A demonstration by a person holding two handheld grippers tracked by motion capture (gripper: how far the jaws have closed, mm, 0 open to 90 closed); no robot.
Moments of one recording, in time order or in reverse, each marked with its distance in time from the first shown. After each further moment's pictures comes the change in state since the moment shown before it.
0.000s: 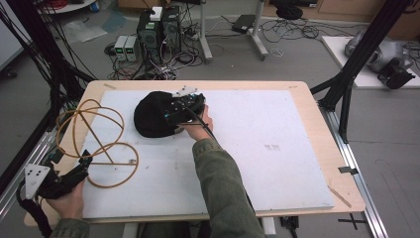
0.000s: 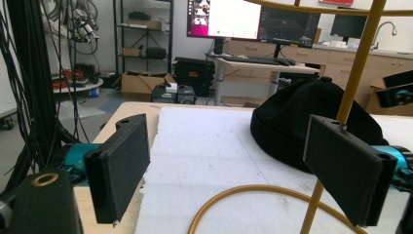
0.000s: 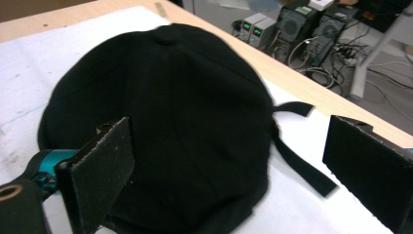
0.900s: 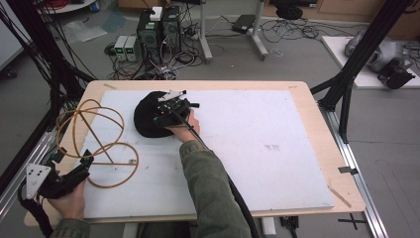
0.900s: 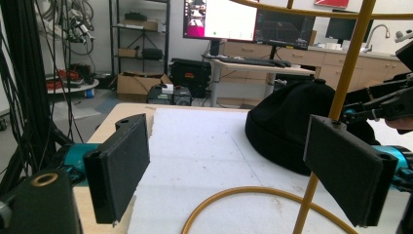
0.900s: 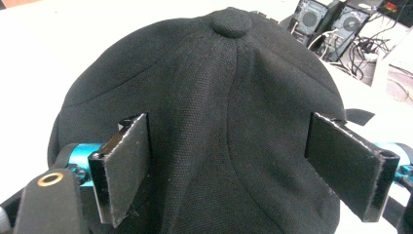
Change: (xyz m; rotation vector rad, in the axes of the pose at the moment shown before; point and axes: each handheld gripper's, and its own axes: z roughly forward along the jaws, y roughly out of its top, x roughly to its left) left arm -0.003 0.000 0.001 -0.006 -0.013 -0.009; right arm 0.028 0.001 0.037 0.035 0.032 -0.001
